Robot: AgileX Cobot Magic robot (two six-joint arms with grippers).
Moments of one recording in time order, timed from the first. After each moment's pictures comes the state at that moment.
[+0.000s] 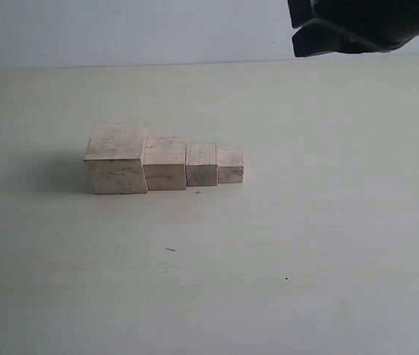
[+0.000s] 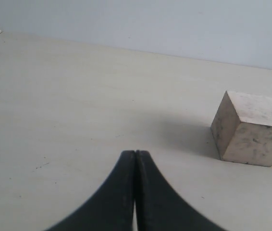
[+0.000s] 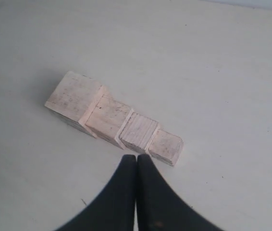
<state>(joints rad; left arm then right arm) 0.04 0.01 0.00 -0.14 0.37 0.02 0.50 1.31 -1.07 0.51 0.67 -0.31</state>
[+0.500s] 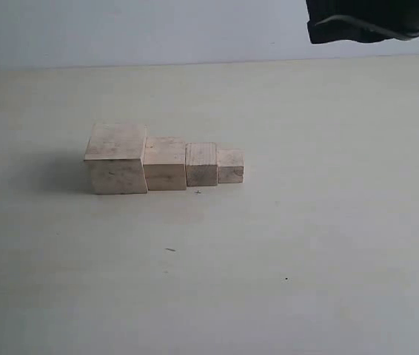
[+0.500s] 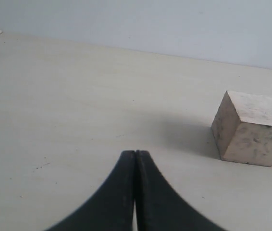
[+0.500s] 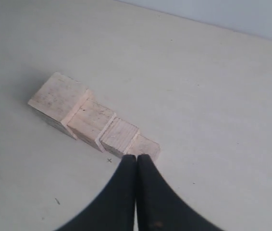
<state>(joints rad) 0.04 0.01 0.00 -0.14 0.37 0.02 0.50 1.26 -1.07 0.42 0.67 -0.33</state>
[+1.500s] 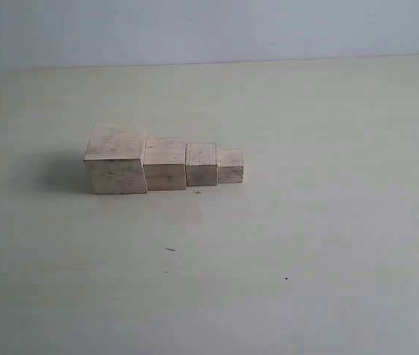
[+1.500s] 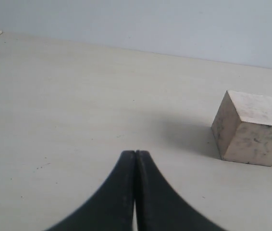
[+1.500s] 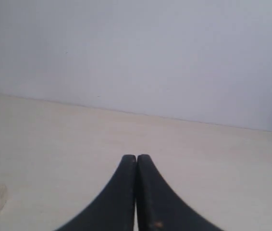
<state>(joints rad) 0.04 0.01 0.00 -0.14 0.37 0.02 0.14 0.53 -0.61 0.18 0.45 -0.28</state>
